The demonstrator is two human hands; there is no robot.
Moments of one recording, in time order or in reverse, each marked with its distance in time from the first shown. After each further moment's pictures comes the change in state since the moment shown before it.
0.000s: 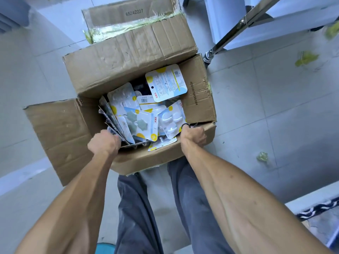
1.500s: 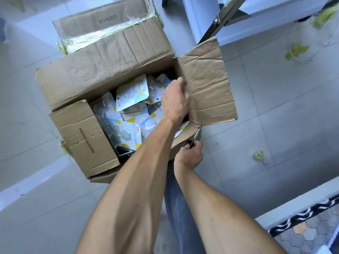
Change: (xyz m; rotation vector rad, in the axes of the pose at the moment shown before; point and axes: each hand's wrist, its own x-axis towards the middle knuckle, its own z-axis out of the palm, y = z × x) left_hand -0.093 0.273 -0.024 -0.584 0.265 0.810; right_hand 0.022 0.044 -0.024 0.288 0.072 0.051
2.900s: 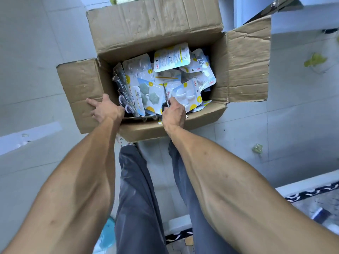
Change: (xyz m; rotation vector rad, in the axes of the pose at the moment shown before) left_hand -0.133 -0.272 -0.159 0.214 -0.009 -0.940; right_hand -0.124 -0.003 0.066 -0.548 -0.382 -0.713
